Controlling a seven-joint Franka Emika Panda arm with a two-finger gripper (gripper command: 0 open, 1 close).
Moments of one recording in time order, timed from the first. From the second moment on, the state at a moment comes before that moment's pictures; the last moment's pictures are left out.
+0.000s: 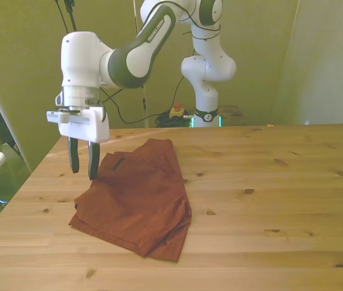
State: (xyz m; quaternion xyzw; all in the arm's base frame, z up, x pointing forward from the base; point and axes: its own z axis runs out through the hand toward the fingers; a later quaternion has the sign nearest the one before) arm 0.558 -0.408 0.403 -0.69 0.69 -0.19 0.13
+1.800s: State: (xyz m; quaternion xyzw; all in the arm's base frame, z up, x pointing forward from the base) arm 0.603 -0.385 0.352 -0.69 0.69 -0.17 0.16
